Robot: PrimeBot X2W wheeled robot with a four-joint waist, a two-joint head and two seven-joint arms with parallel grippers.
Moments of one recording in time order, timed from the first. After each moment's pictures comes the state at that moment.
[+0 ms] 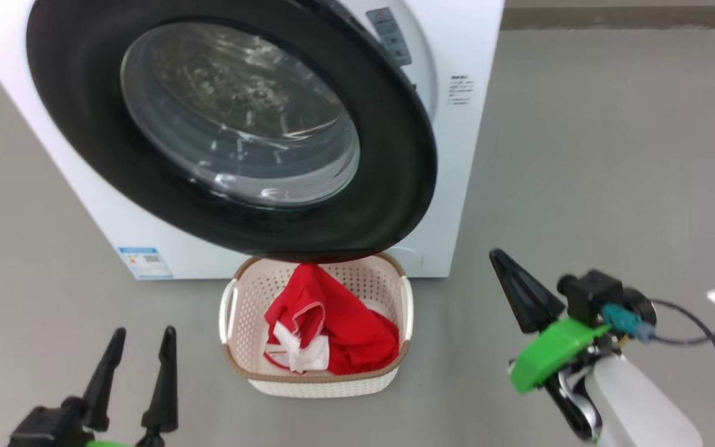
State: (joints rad) left arm -0.01 0.11 0.03 0.16 -0.31 -0.13 -0.25; right arm -0.33 -0.12 0.29 0.51 0.34 0.12 -0.26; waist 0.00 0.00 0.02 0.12
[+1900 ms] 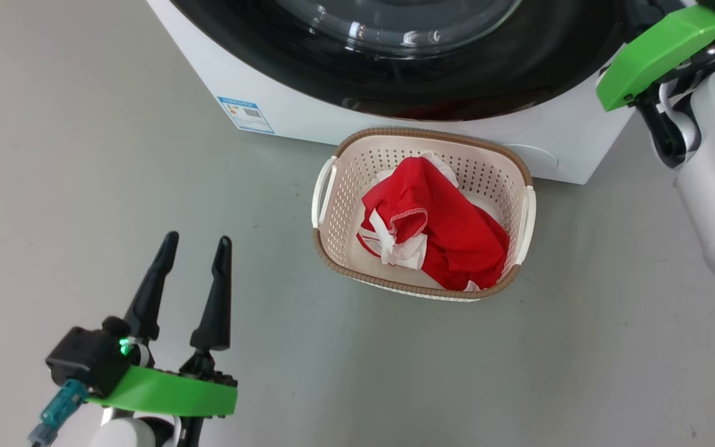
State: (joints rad) left arm -0.22 0.05 -0.09 0.11 -0.33 -0.13 -0.25; right arm -1.13 -0.22 0.34 0.97 0.47 0.14 -0.26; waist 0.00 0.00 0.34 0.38
